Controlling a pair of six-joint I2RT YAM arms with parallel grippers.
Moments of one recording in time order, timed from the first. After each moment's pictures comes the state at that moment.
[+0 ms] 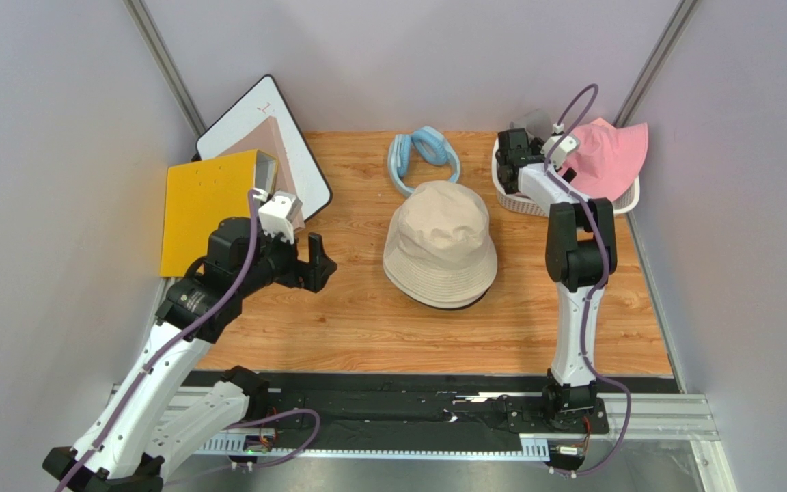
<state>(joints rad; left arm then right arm) -0.46 0.78 0.97 -0.69 0.12 -0.20 0.14 2.21 1.74 -0.44 0.99 0.84</state>
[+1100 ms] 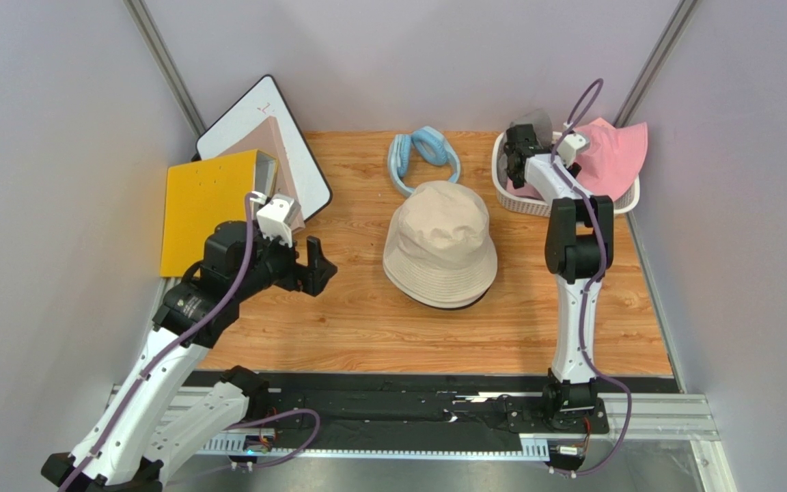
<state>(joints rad) -0.46 0.76 0.96 -0.69 0.14 -0.20 0.09 2.32 1.93 -0.70 1.06 0.90</state>
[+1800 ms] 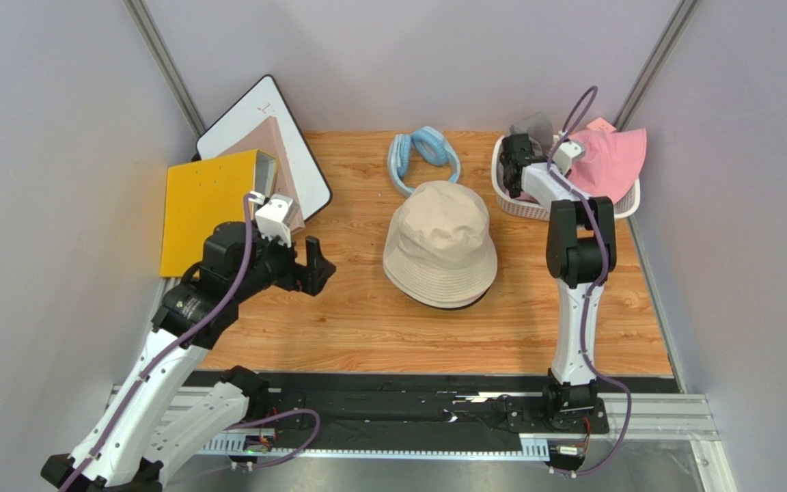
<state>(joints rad) -0.46 0.75 0.96 -0.69 0.13 -0.20 0.11 2.27 1.79 -0.60 1.06 0.89</state>
